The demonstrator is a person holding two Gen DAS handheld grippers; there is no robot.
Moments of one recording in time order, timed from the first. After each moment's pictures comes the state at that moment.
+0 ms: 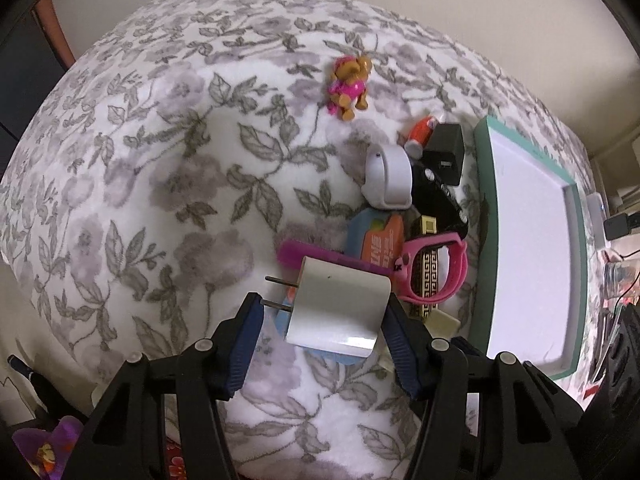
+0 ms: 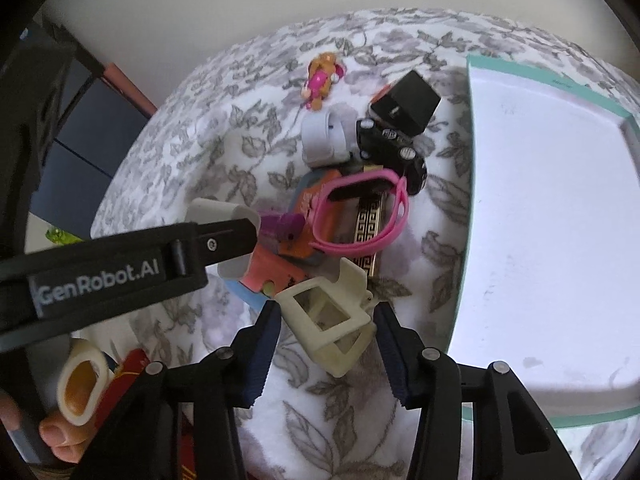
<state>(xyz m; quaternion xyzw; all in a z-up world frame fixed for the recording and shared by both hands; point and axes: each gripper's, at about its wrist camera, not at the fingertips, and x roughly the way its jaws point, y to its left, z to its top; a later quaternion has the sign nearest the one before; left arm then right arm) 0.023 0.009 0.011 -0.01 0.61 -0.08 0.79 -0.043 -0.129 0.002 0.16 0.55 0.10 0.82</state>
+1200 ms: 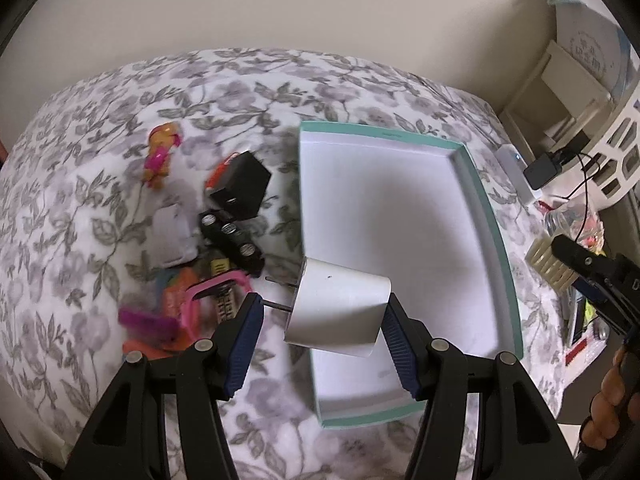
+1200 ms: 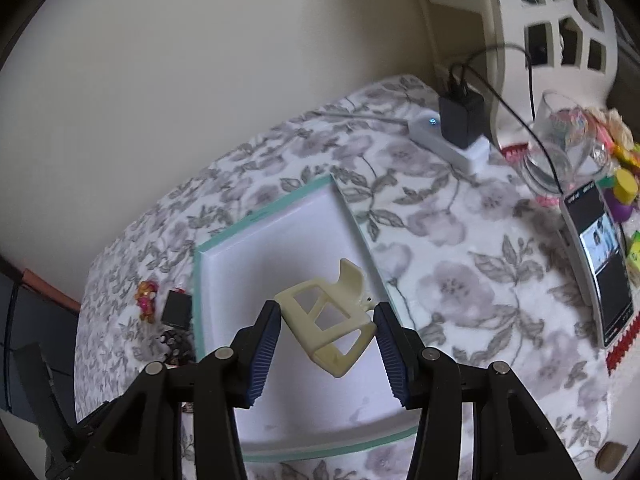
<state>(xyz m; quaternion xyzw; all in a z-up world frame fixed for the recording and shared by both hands) -0.003 -0.131 0.032 0.05 0.55 -0.22 0.81 -0.106 -0.366 0.064 0.31 0.43 -0.18 0.83</state>
